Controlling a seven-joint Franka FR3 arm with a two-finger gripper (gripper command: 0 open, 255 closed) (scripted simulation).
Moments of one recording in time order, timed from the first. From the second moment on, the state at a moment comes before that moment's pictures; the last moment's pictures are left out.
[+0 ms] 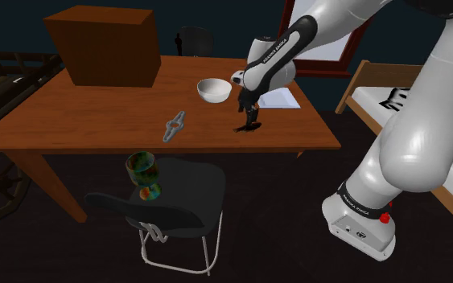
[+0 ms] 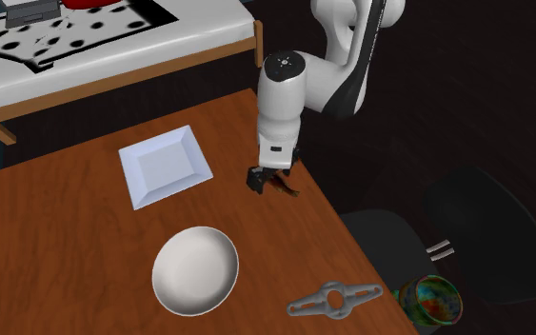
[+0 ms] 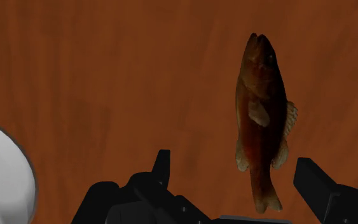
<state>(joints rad) 0.18 0.13 -0.25 -2.45 0.09 2.68 -1.25</state>
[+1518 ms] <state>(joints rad) 0.18 0.18 -0.23 -2.44 0.12 2.72 -1.27</state>
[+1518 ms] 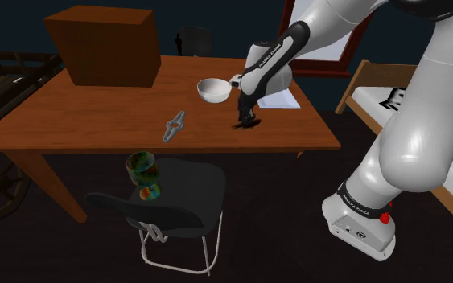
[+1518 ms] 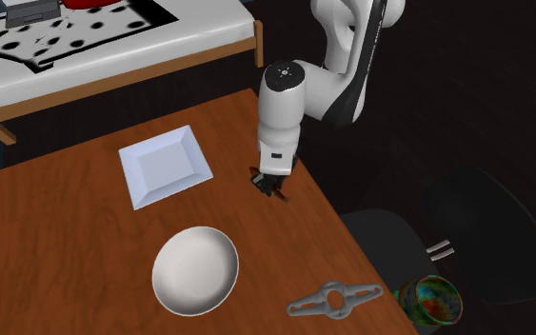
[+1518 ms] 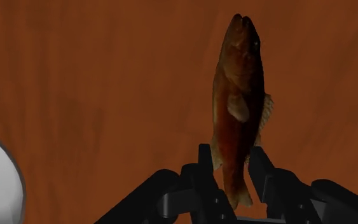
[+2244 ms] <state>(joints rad) 0.21 0.12 -0.28 -2.42 -0.08 2.61 -1.13</state>
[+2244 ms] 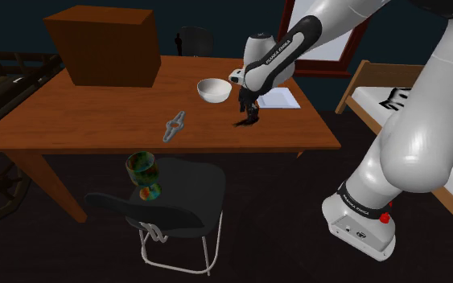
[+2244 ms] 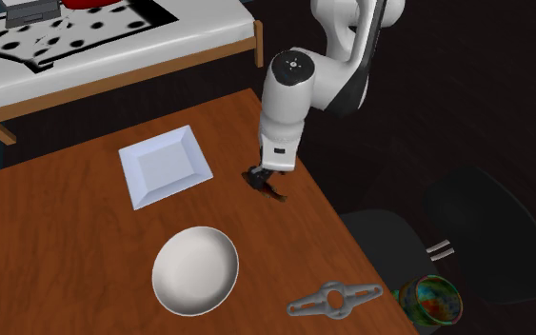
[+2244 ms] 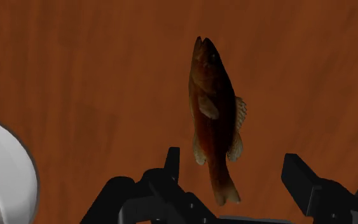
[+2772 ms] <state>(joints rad) 0.22 0.23 -0.29 -2.41 -0.17 2.68 -1.08</state>
